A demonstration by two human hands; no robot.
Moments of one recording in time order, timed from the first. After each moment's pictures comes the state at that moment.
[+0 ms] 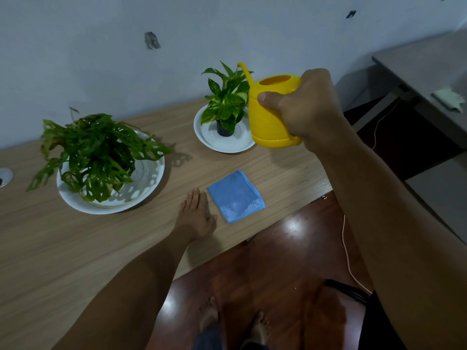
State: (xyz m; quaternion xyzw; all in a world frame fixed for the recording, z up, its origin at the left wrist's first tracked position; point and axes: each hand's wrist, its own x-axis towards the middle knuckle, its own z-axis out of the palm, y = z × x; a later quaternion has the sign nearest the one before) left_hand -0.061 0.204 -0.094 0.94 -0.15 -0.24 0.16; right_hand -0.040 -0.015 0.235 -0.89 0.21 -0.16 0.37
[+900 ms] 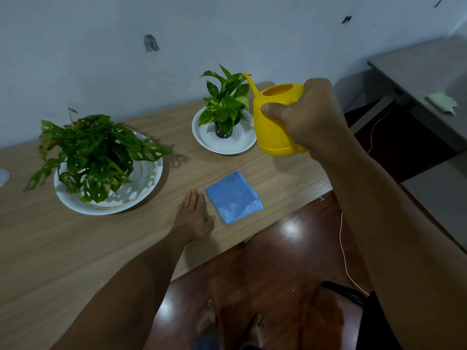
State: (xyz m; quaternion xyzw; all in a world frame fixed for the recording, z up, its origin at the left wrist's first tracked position) left_hand -0.062 0.204 -0.088 0.94 -0.15 -0.25 0.17; right_hand -0.054 -0.021 0.231 -0.90 0.20 -0.16 0.34
